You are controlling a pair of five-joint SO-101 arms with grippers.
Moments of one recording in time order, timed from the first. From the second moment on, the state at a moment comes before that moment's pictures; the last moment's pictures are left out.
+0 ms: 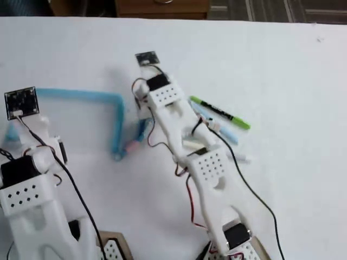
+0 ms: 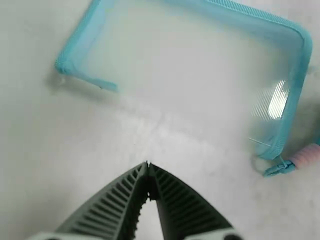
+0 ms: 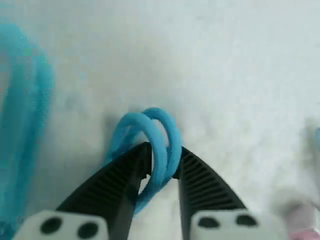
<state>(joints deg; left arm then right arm) -28.4 -50.4 48.0 74.3 -4.7 -30.4 58.7 -54.6 83.2 -9.8</state>
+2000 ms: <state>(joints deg) -10.4 -64.8 4.7 102.5 15.4 -48.6 14.2 -84.0 80.1 -3.2</state>
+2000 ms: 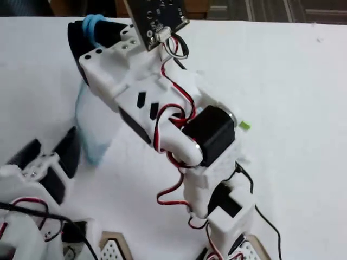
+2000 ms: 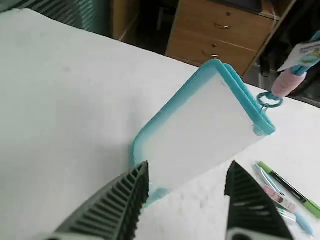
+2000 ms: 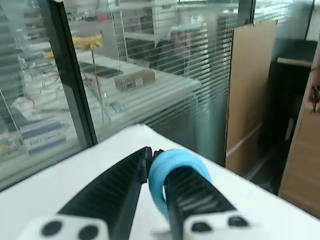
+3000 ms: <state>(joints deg) -9.7 -58.7 2.6 102.0 23.2 -51.3 14.2 -84.0 72.4 -3.2</state>
